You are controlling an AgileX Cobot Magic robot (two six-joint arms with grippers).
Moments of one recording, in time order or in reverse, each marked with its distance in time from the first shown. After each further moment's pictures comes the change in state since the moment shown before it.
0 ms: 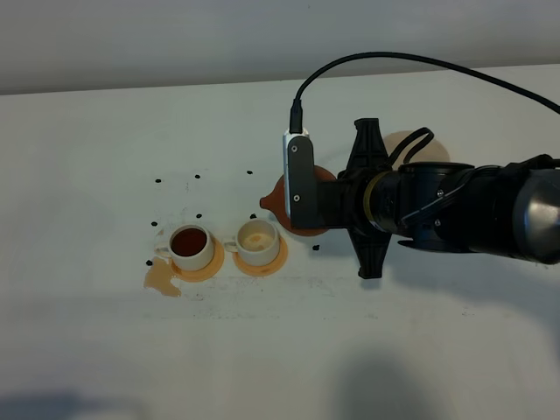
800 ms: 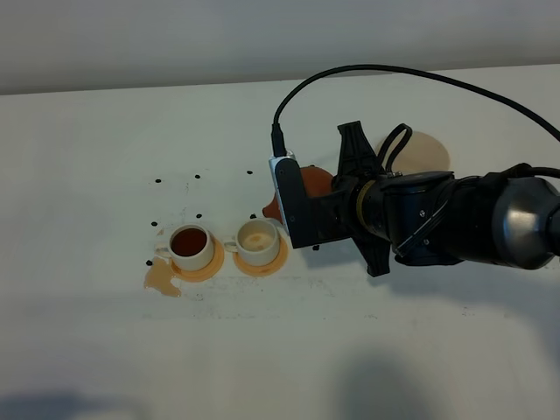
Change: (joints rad) left arm 0.000 0.000 0.000 0.000 0.000 0.000; right arm 0.015 0.043 0.000 -0.241 0.024 0.067
